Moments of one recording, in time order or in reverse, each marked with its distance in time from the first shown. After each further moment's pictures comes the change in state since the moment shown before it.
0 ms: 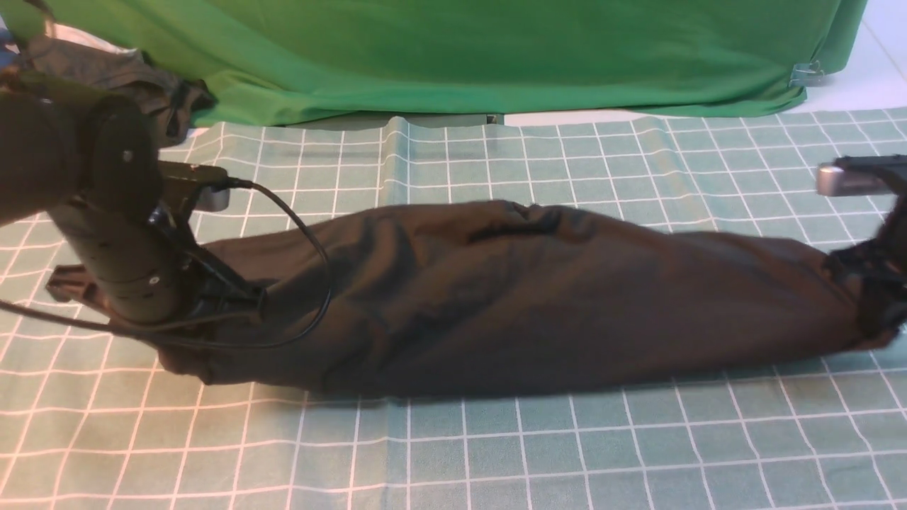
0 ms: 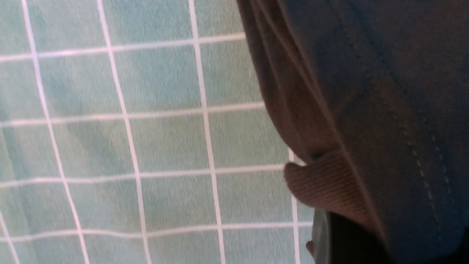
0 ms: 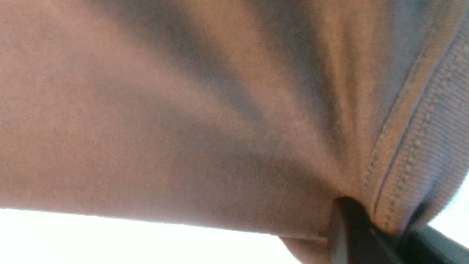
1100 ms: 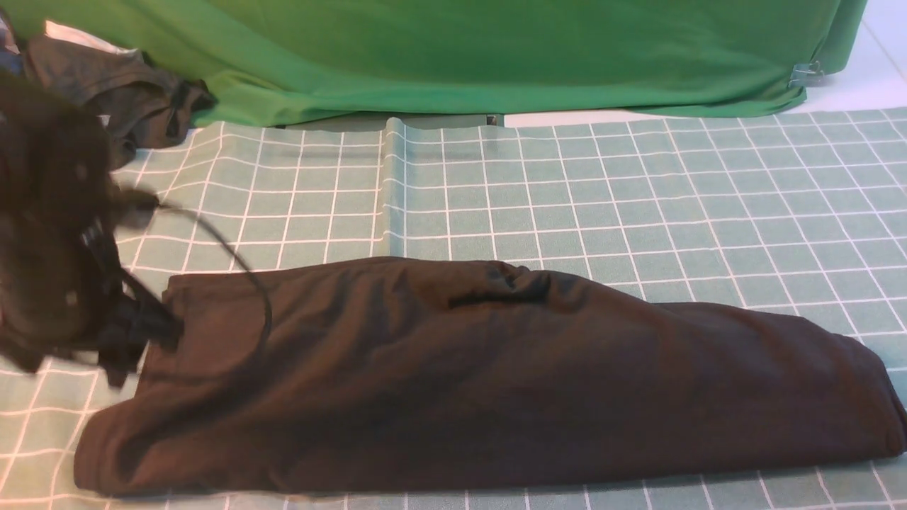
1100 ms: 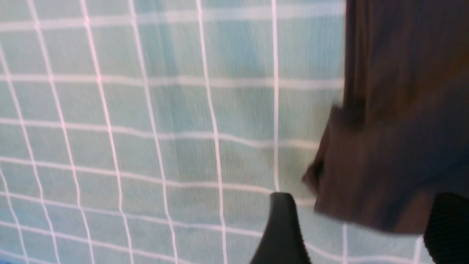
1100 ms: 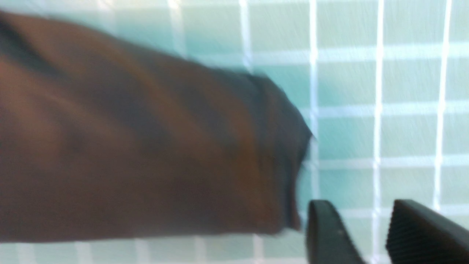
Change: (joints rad) right arm -0.005 -0.420 0.126 0.044 -0.032 0.023; left arm 0.010 -0.080 -0.009 0.225 0.209 -0.095
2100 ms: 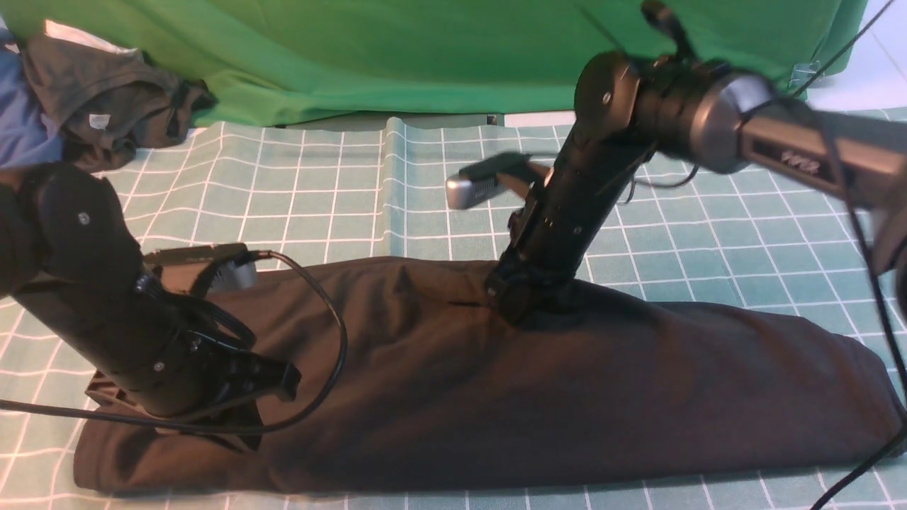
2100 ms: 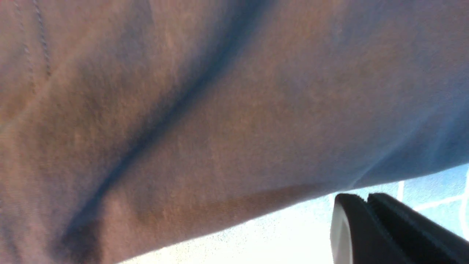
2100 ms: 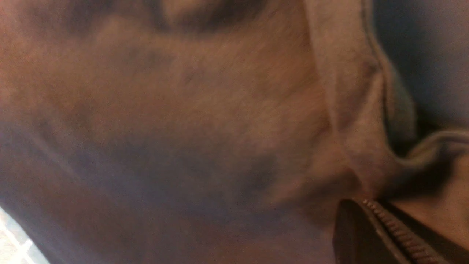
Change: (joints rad) right arm 0.593 0.836 -0.669 0.337 0.052 -0.309; left arm -0.001 -0.031 0.205 -0.619 -0.252 0.338
